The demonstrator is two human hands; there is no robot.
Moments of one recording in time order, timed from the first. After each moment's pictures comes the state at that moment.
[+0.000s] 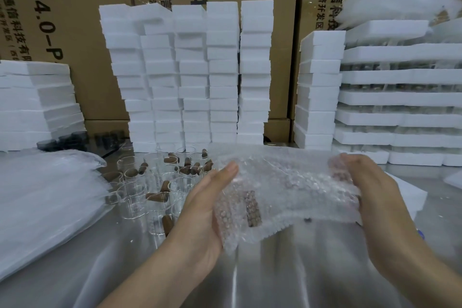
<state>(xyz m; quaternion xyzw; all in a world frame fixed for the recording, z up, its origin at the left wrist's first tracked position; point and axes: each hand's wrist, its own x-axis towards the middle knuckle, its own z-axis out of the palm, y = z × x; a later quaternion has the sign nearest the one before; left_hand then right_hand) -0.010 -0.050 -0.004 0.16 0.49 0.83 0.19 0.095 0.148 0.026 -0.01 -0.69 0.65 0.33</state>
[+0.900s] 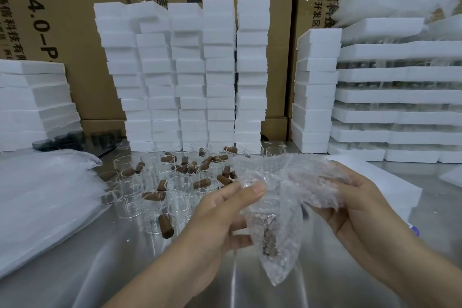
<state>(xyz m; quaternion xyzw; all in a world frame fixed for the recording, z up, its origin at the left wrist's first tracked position) -0.004 -0.040 -0.014 0.22 0.59 0.75 0.21 0.077 0.163 0.008 0.06 -0.57 0.79 0.21</state>
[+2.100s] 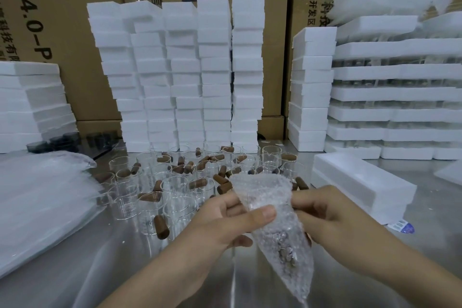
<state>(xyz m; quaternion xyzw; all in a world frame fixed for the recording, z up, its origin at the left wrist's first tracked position) -0.003 -0.043 -0.017 0.29 0.64 0.68 0.23 0.081 0.164 0.005 0.13 -0.86 0.48 0.12</state>
